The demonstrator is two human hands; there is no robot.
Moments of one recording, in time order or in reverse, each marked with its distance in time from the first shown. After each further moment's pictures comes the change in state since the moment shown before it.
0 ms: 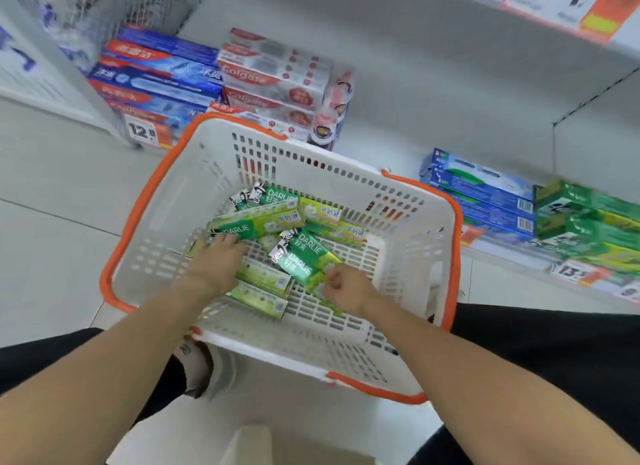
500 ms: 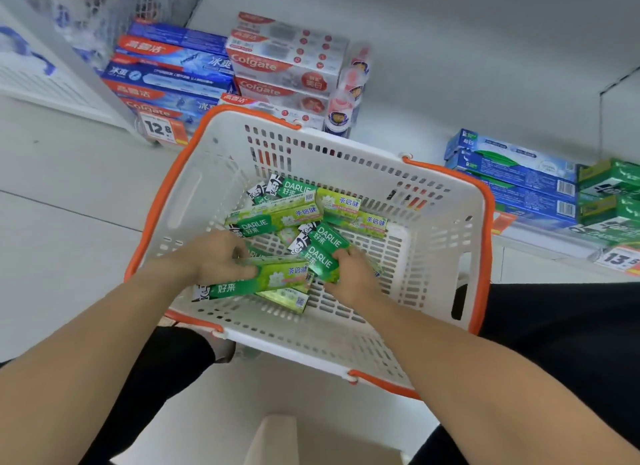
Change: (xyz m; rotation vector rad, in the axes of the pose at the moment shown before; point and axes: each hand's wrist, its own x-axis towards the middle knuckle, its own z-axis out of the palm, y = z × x) left_hand -0.020 -0.040 -0.033 -0.510 -0.067 0.110; right_hand 0.034 -0.008 0.038 -0.204 0.212 -0.116
